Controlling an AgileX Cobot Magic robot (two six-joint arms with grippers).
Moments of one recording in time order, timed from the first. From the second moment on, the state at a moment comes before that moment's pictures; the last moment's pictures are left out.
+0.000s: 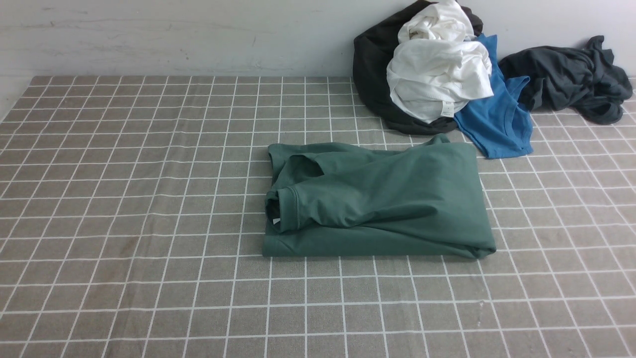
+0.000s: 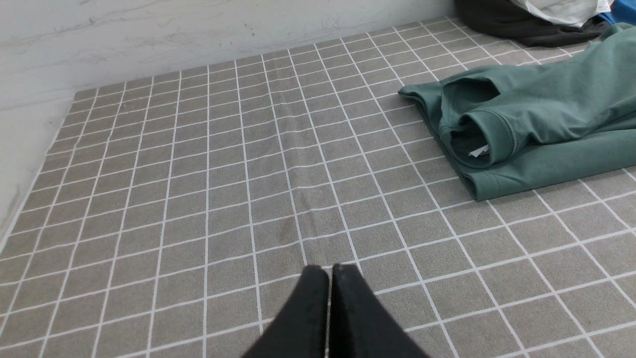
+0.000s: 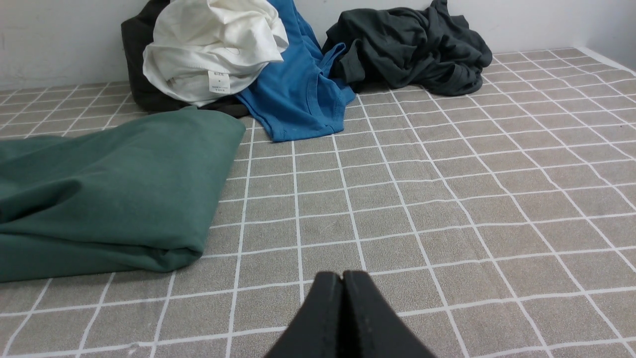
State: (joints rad) right arm -0.06 -0.01 0.03 -0.05 0.35 0.10; left arm -0.02 -0.01 -0.41 -0.17 0.81 0.23
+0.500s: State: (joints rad) right arm -0.06 -0.01 0.03 -0.05 0.35 0.10; left arm 0.00 -0.01 -0.32 -0.16 0.63 0.22
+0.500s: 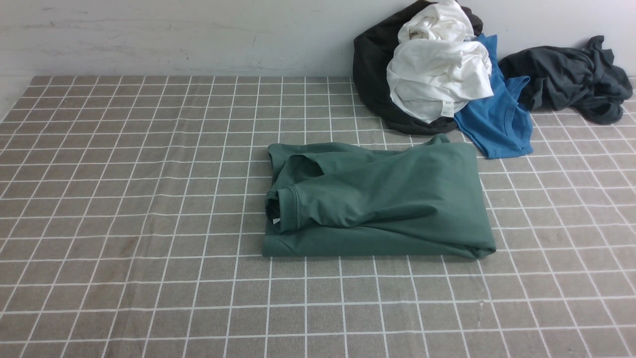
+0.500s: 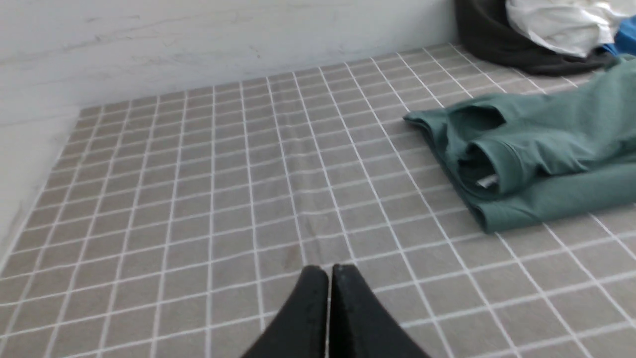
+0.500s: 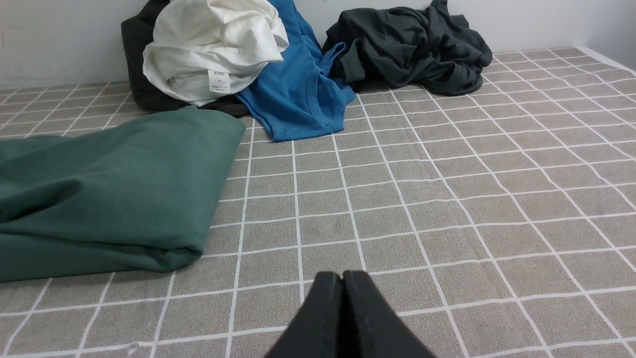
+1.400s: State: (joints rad) right arm -0.06 -0.01 0.03 -0.05 0.35 0.10; left arm 0.10 -0.01 0.03 0.05 0.36 -0.07
